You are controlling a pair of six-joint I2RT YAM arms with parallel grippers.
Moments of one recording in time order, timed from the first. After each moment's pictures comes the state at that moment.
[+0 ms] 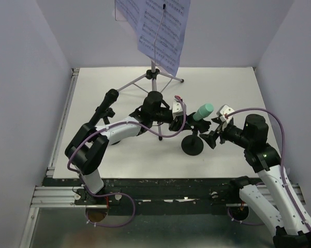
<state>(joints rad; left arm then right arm) -0.73 1.73 1.11 0.38 0.93 0.22 0.26 0.67 0.73 -0.42 -0.54 -0.34</state>
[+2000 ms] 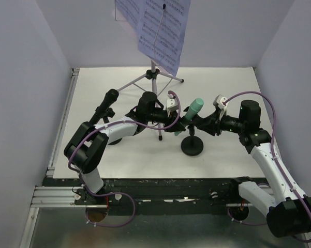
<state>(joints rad) -0.66 1.72 1.03 0.42 0.96 0.03 0.14 0.95 0.76 -0.29 -0.88 -0.36</state>
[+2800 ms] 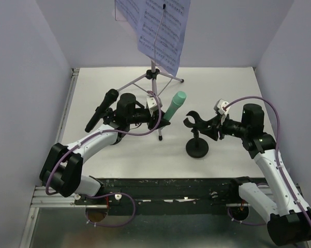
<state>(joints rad) -0.54 1.41 0.87 0.33 0.82 0.09 0.14 0.86 0.78 -0.44 -0.81 -0.43</state>
